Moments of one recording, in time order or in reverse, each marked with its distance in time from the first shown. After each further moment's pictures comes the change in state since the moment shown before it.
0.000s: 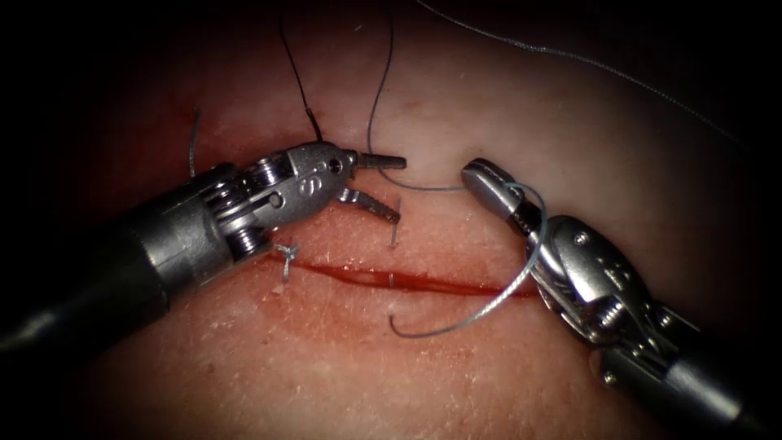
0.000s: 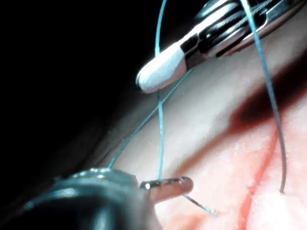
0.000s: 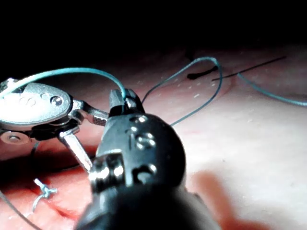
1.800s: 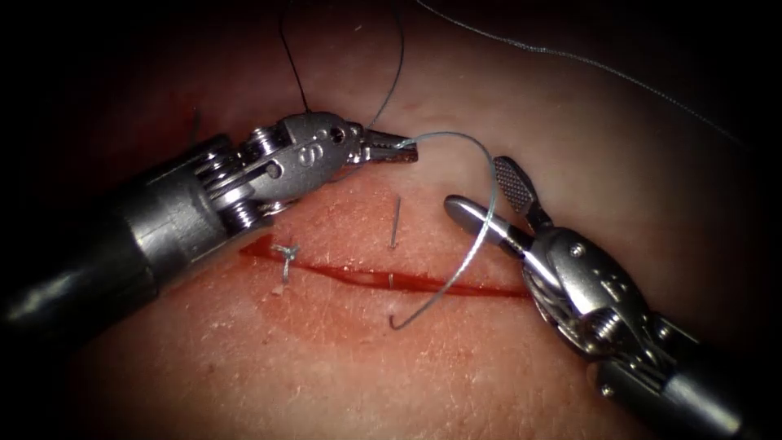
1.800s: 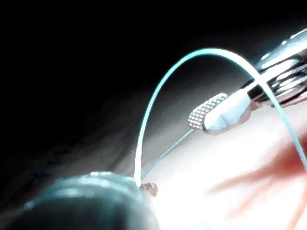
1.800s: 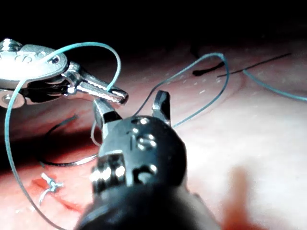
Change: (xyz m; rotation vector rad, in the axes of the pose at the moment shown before) right arm 0.000 -0.001 -0.001 -0.145 0.041 -0.007; left arm -0.002 0.002 -0.003 -0.238 -0.025 -0.142
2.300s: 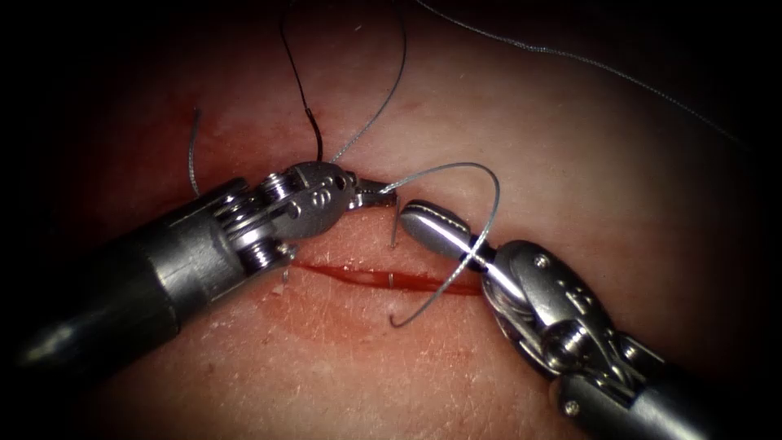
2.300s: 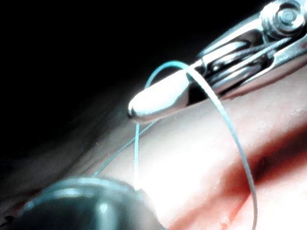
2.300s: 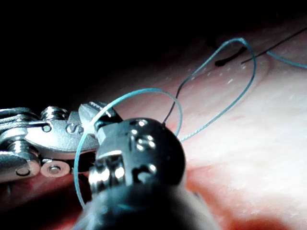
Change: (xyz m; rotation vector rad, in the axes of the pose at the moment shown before) right arm 0.000 -0.004 0.002 0.370 0.010 0.351; left arm 0.004 -0.005 0.003 0.035 0.246 -0.096
